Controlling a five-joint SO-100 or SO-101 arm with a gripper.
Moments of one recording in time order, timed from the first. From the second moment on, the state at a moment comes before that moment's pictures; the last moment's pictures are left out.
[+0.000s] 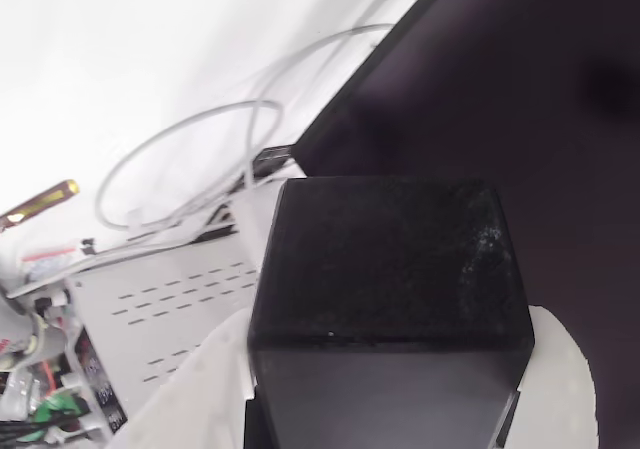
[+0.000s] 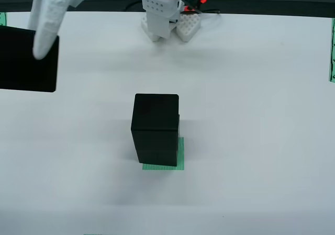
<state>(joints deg) 23.7 121.1 102.7 54.9 -54.1</state>
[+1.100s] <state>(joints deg) 6.3 153.9 160.3 7.3 -83.1</state>
